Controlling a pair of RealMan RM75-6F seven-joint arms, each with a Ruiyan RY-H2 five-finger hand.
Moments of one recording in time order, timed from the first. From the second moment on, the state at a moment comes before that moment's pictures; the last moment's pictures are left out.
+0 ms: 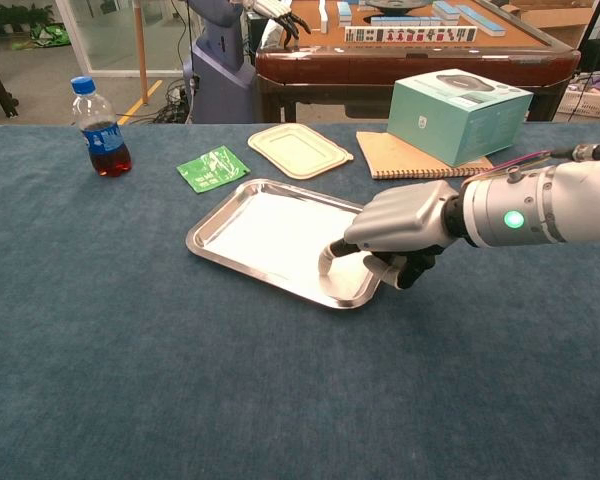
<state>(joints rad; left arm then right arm) 0.07 -1.12 -0.02 -1.65 1.45 1.57 0.09 1.08 -1.47 -0.03 -1.40 -1.29 0.54 -0.31</state>
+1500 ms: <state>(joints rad) 0.00 -1.12 -0.06 -1.65 1.47 1.55 0.08 0.42 -1.12 -0.03 -1.78 -1.21 1.40 -0.37</state>
